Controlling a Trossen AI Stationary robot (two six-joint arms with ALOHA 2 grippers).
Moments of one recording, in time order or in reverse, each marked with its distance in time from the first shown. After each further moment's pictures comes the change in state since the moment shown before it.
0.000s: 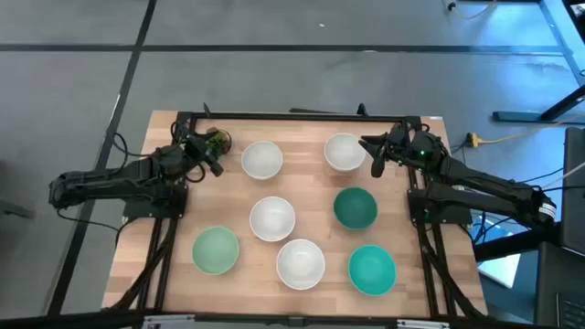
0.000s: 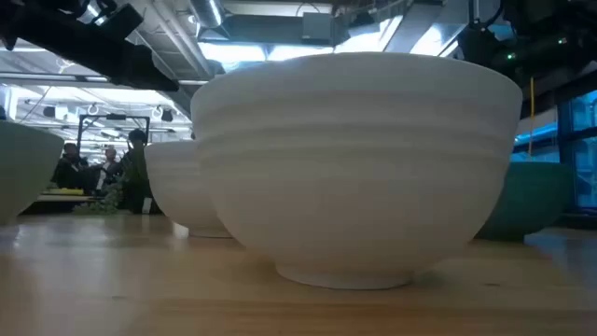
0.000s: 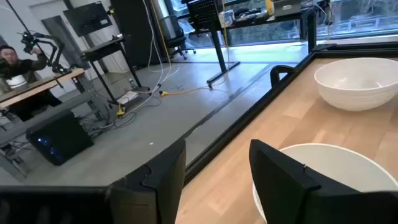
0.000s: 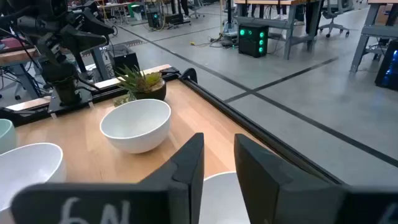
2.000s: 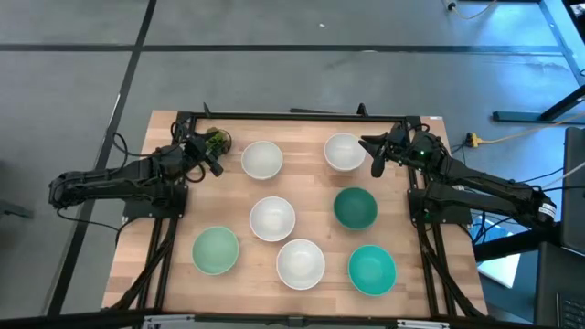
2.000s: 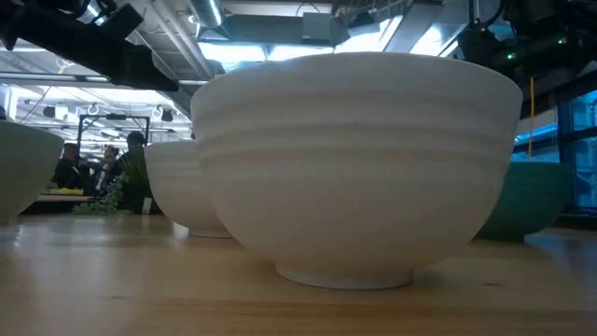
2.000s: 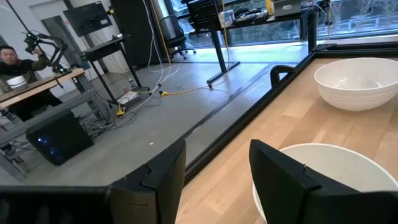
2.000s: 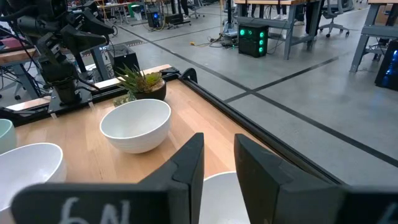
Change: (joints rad) left arm 0.000 0.000 0.000 0.000 0.000 0.000; right arm 0.000 0.000 0.000 0.000 0.000 0.000
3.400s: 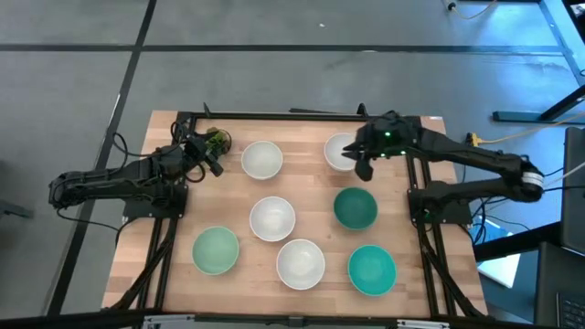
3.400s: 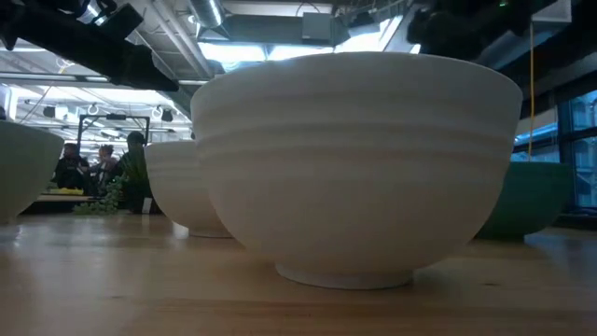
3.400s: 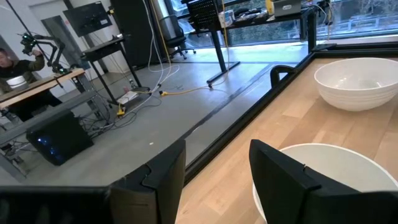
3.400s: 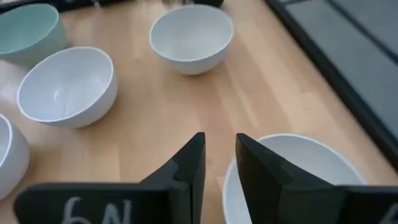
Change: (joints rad) left arm 0.000 0.000 0.000 0.000 0.000 0.000; right arm 0.120 0.448 0.495 -0.541 -0.133 -0.126
